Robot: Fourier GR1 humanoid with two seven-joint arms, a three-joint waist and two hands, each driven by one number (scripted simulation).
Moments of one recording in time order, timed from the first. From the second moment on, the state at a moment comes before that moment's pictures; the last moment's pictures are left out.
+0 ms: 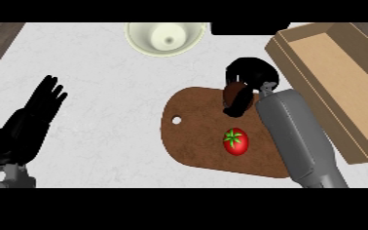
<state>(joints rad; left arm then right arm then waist) -0.02 0.24 0.19 -1.65 0.23 -0.09 0.26 -0.68 -0.12 0.09 -1.07 1.01 0.55 0.20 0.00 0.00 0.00</state>
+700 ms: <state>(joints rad) -0.04 0.24 0.21 -1.66 0.24 -0.09 0.29 -0.78 -0.11 -0.04 -1.28 1.04 0.48 0.56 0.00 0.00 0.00</state>
